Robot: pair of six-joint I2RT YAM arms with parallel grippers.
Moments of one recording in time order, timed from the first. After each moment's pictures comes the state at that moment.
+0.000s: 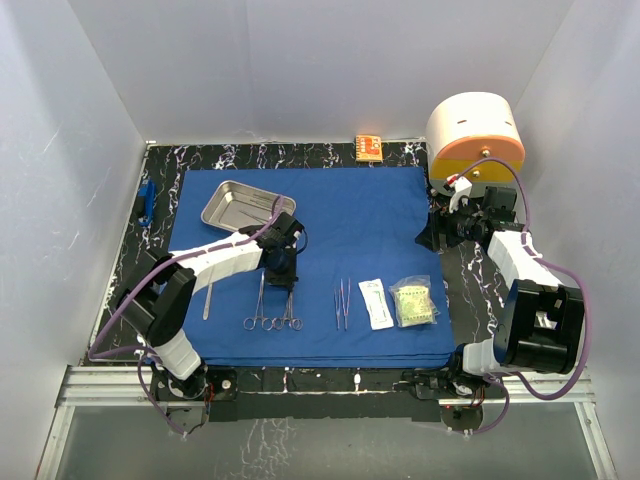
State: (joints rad) left arm -0.68 1.67 1.01 -0.59 -0.02 -0.62; right arm -0.21 1.40 0.87 -0.32 -0.76 -0.39
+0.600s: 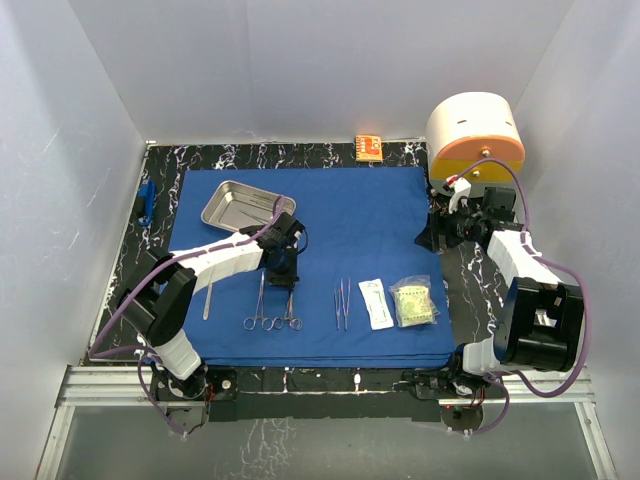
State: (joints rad) left arm -0.69 1.67 1.01 -0.58 -0.02 -0.61; right arm -0.21 1.41 0.87 -0.32 -0.77 -0.39
